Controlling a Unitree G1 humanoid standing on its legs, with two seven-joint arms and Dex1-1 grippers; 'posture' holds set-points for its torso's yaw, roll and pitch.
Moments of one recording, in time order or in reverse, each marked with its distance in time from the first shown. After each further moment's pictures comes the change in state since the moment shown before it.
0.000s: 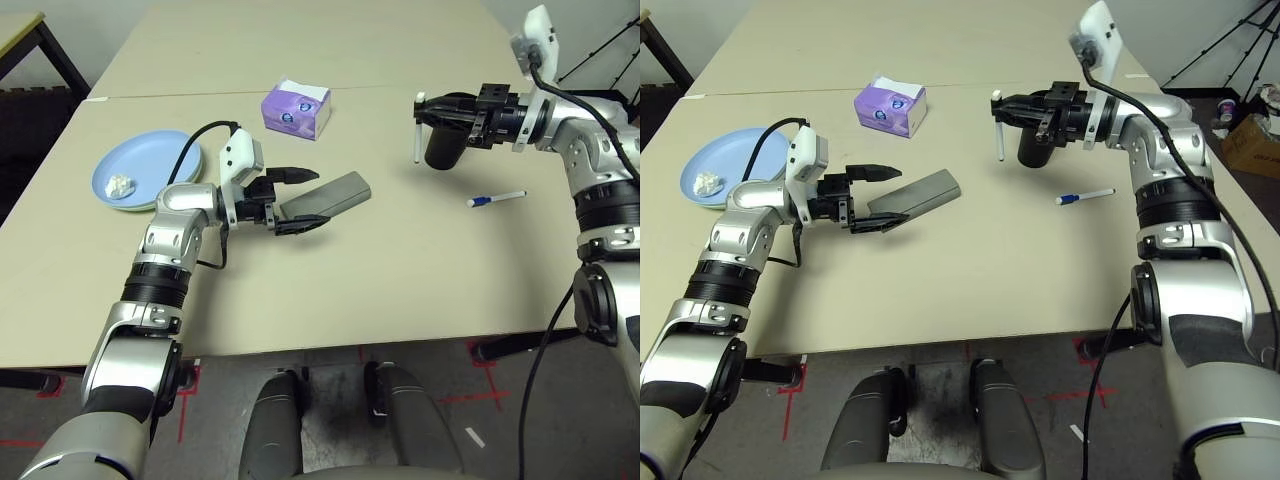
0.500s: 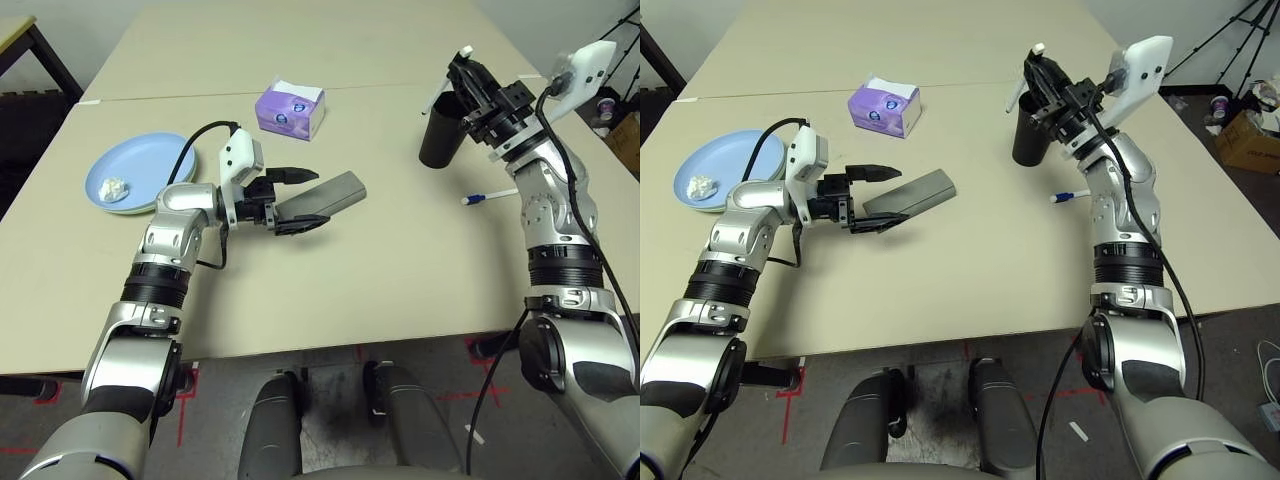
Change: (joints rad) left arm 0.000 0.000 0.000 0.000 0.000 0.006 0.009; right arm 0.108 0.143 -0.075 -0.119 -0.029 -0.333 -0.460
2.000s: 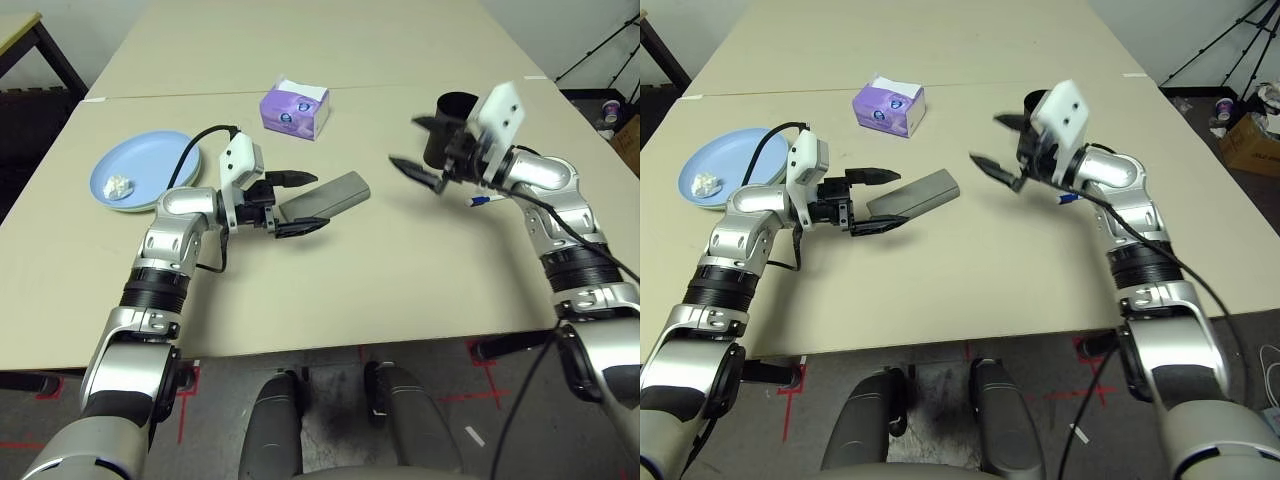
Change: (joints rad) left arm 0.026 0.001 0.002 -0.031 0.000 0.016 0.012; right arm -0.099 -0.304 0.486 0.307 -0.280 -0.043 0.529
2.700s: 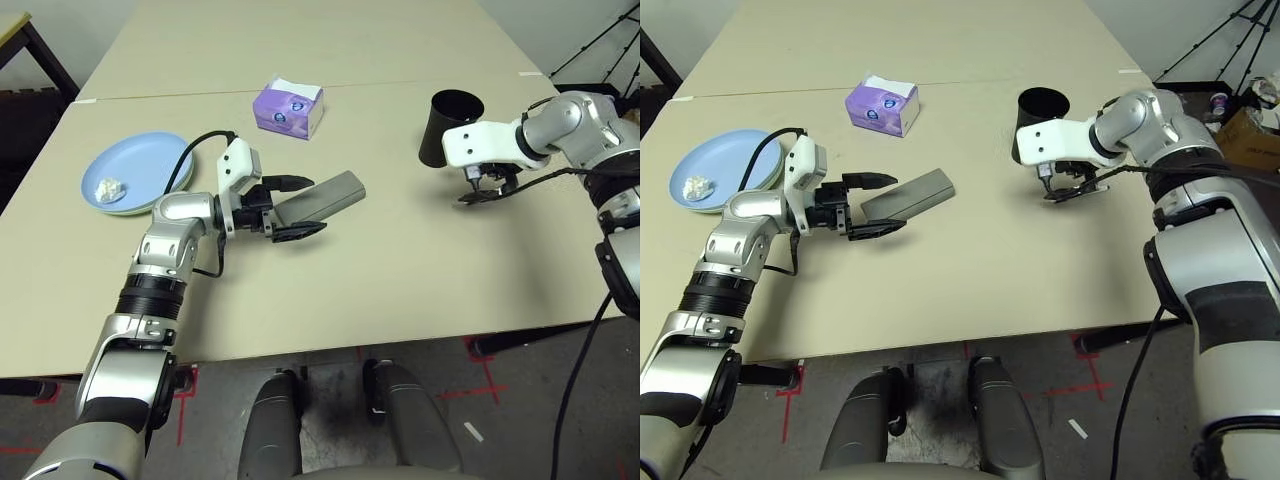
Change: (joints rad) left arm 0.035 0.014 0.001 -0.041 -0.001 0.022 0.013; right arm -0.423 -0.054 0.355 0.531 -0.540 -0.333 0.194
